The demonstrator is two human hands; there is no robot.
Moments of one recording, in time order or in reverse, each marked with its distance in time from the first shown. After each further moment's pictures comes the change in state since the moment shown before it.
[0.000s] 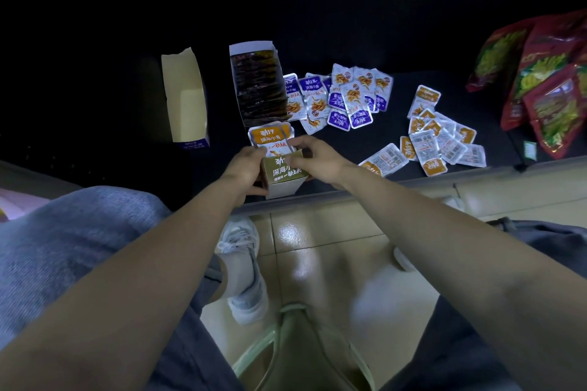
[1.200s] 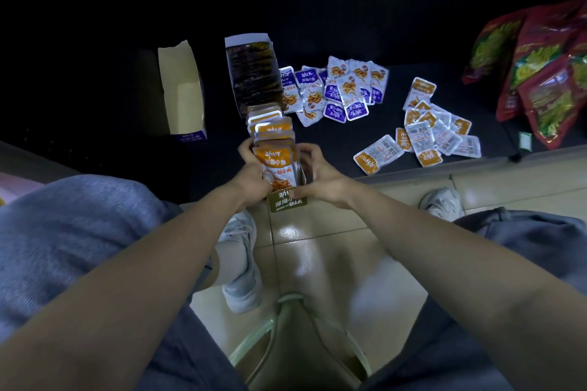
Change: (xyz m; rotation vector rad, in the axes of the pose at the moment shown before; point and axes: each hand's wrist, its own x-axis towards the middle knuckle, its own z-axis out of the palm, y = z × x) left_hand -0.018 -0.029 0.009 0.339 -0.108 0.158; right_hand -0.046 0.029 0.011 0.146 -0.101 -0.019
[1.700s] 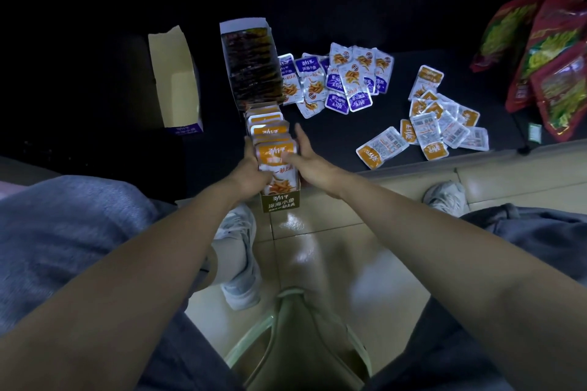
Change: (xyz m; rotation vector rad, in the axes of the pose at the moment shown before) left_hand 0.023 -0.007 -0.006 -0.007 -0.062 -0.050; right_hand 0.030 -0.007 0.008 -0.017 -0.005 0.104
